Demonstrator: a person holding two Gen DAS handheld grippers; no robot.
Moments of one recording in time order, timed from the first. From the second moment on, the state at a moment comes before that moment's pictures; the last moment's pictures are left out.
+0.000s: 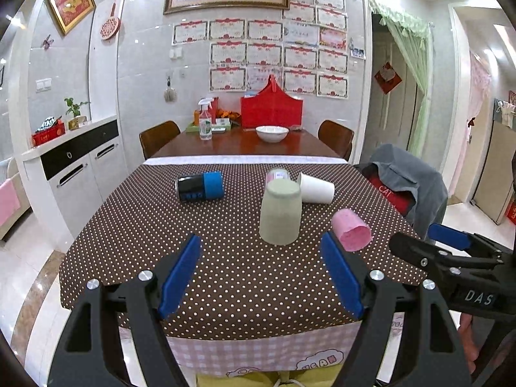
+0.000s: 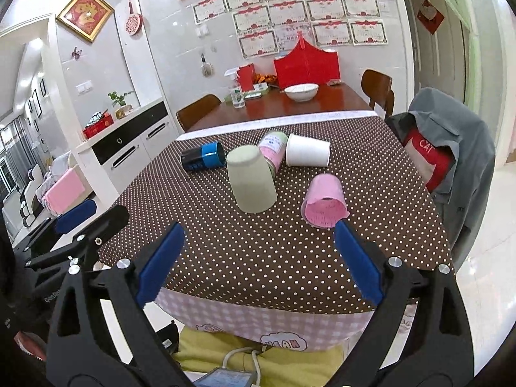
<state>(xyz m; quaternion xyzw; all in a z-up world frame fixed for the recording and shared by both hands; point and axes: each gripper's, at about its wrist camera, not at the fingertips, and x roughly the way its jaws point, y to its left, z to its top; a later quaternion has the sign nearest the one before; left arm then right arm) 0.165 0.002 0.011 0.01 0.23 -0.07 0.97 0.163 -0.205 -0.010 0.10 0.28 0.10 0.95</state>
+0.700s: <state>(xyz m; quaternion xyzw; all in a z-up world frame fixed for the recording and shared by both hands) 0.151 -0.002 0.036 0.02 0.19 -0.05 0.98 0.156 -0.198 0.009 0.09 0.25 0.09 0.96</state>
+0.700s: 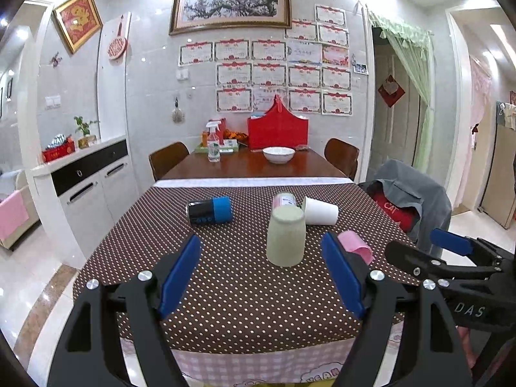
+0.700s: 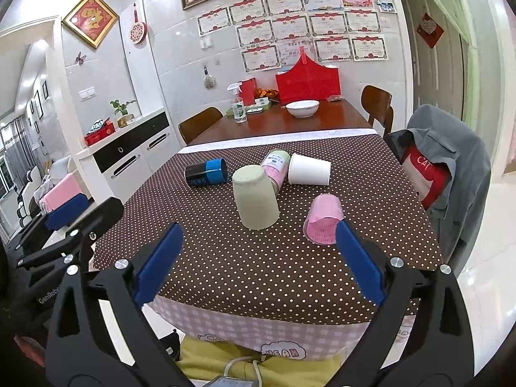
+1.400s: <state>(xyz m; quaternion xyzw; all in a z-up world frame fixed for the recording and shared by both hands) 0.154 -0.002 0.037 0.02 0.20 -0.04 0.98 0.155 -0.200 0.012 0.09 0.24 0.09 0.96</state>
